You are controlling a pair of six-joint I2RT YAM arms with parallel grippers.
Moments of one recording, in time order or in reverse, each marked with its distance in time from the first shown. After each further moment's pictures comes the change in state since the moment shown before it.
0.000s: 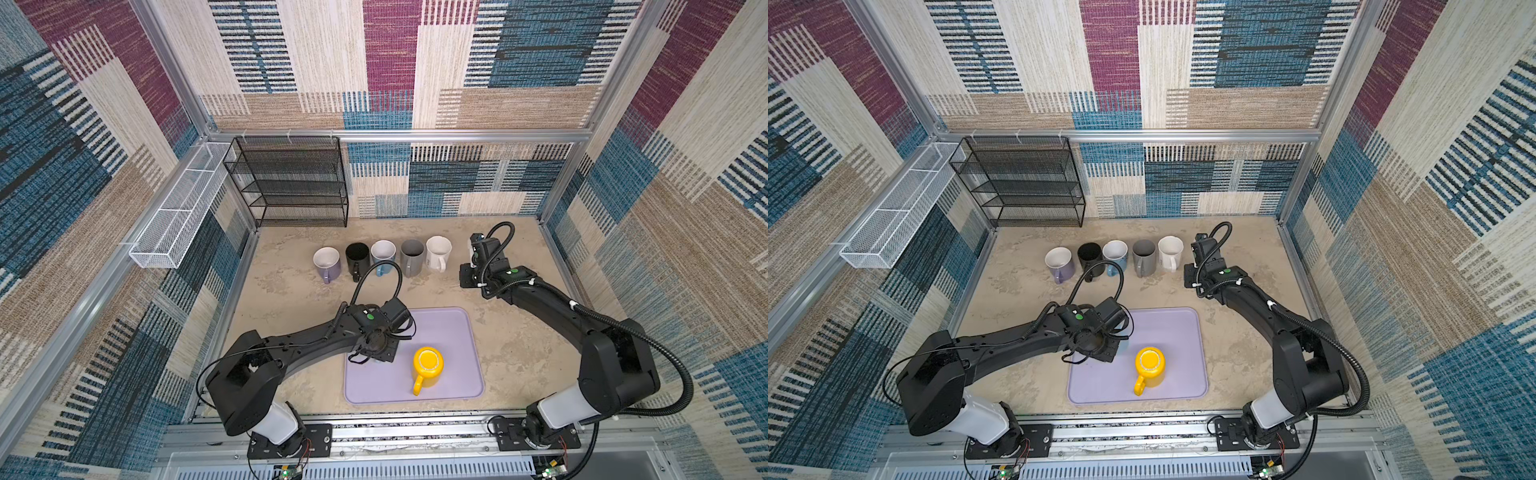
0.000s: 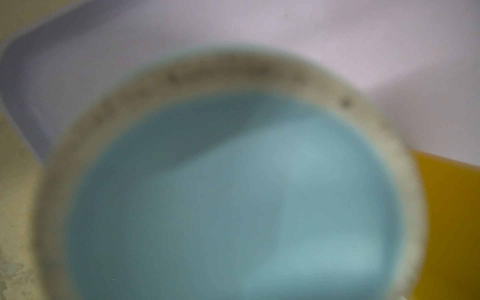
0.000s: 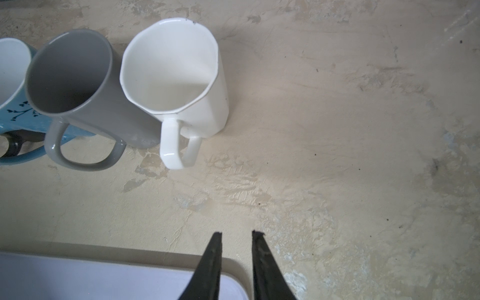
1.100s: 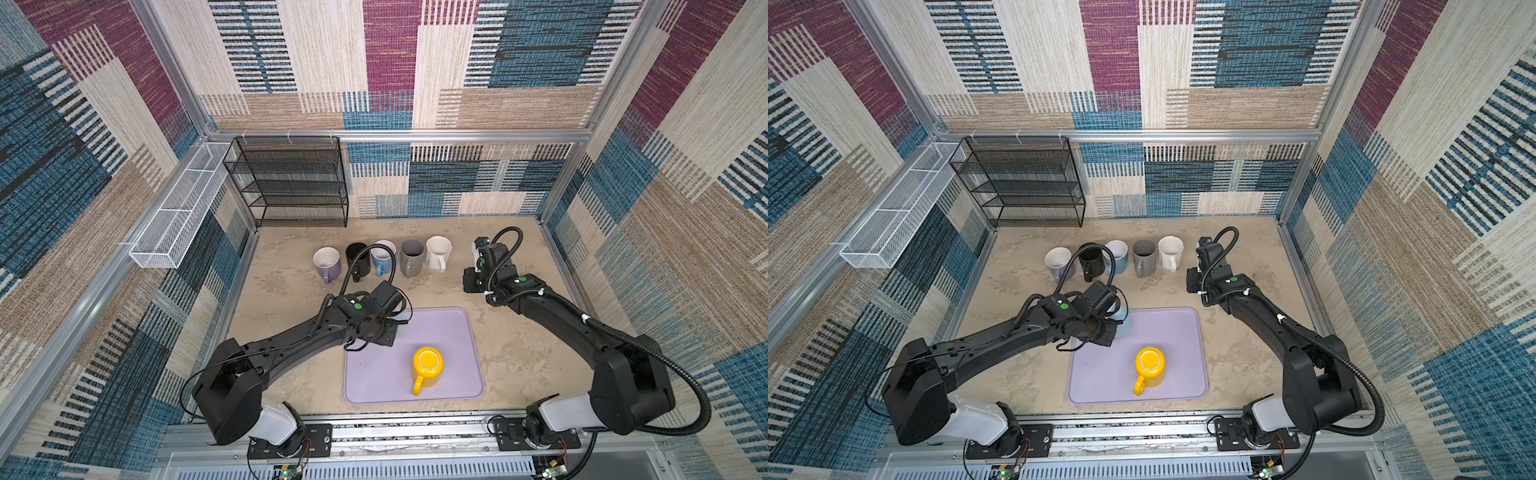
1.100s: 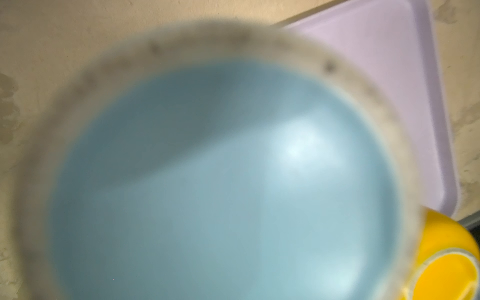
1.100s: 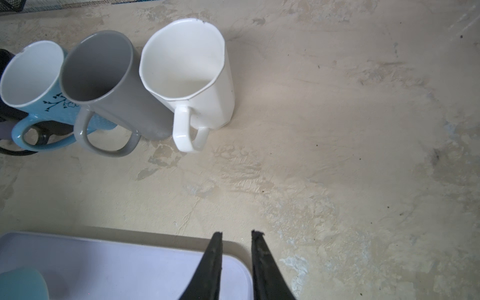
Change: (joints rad) left arm 0.084 -0.097 0.070 0.039 0.045 0.076; right arm 0.000 -0.114 -0.095 0.031 -0.047 0.013
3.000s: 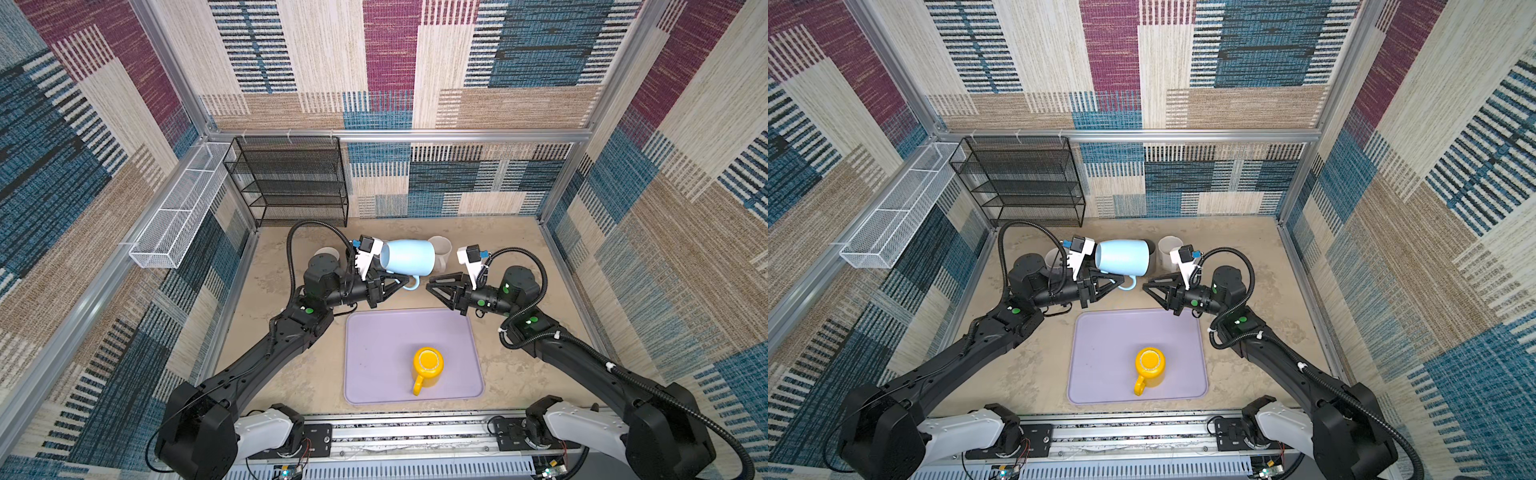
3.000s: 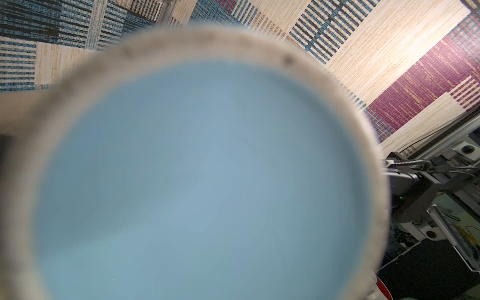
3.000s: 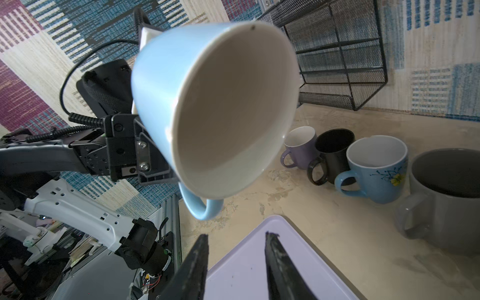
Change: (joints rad) left arm 0.316 -0.226 -0.223 1.094 0.863 -0.072; right arm 0.107 -0.271 -0.319 0.799 -0.845 0.177
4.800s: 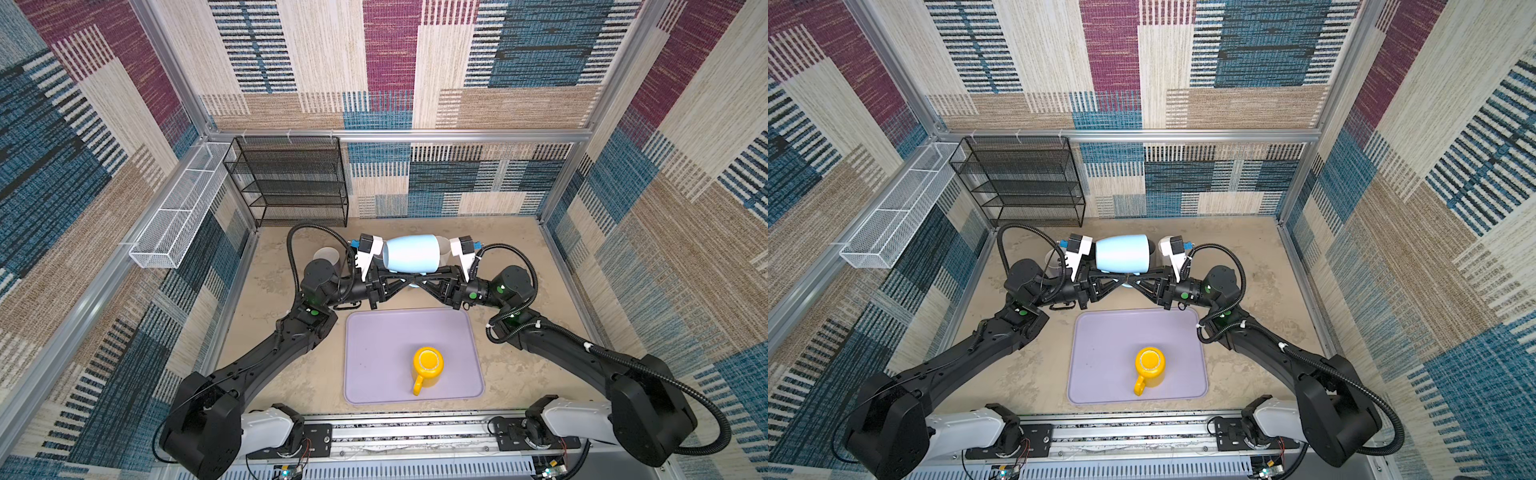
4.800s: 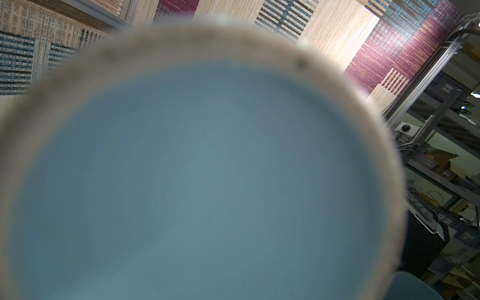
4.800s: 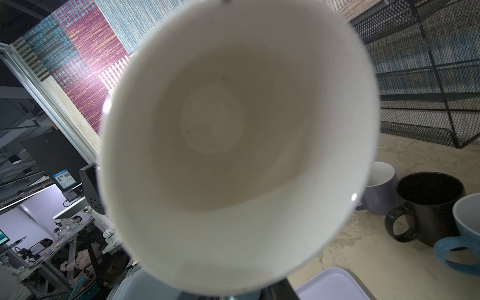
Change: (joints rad) left arm -0.018 0.039 -0.043 0.314 0.097 -0.078; right arm 0.067 0.134 0.046 0.397 -0.076 0.290
